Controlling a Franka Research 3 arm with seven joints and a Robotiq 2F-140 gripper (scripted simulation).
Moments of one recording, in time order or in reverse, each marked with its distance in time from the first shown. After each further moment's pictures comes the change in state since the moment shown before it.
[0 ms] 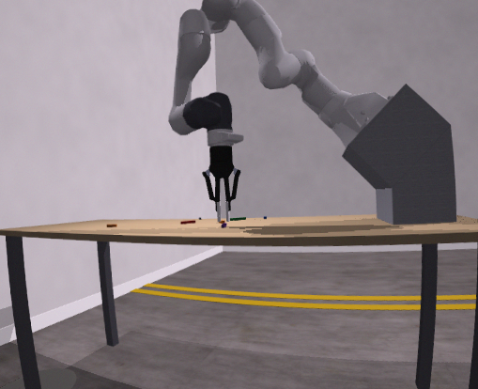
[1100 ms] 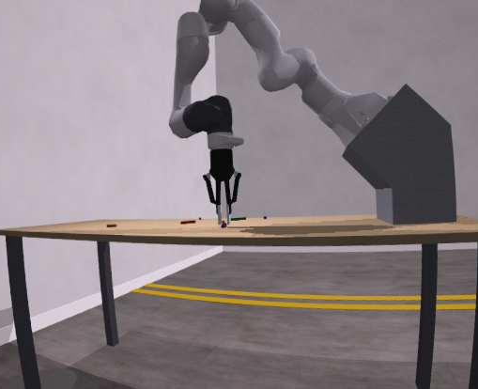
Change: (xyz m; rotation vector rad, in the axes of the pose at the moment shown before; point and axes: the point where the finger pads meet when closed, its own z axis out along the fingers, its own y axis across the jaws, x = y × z) arm -0.002 -0.002 0.010 0.005 -0.003 0.008
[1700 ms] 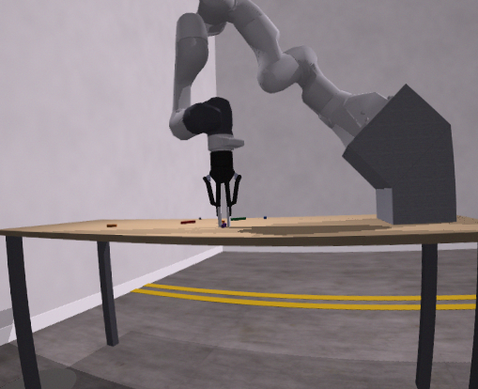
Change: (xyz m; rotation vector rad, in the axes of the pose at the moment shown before) arm 0.002 0.000 0.007 -0.002 0.002 -0.007
